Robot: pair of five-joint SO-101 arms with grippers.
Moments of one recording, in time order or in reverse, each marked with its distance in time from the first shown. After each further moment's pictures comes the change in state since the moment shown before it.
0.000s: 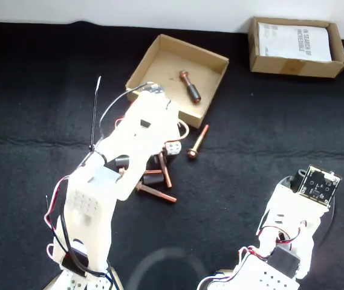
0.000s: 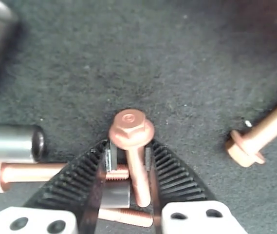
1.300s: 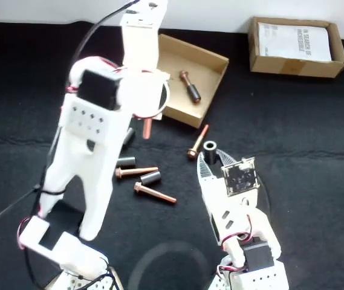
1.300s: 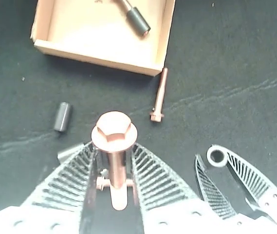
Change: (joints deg) left arm -1.1 -36.5 -23.4 20.3 -25.2; right arm -45.3 0.0 0.0 -12.5 -0.2
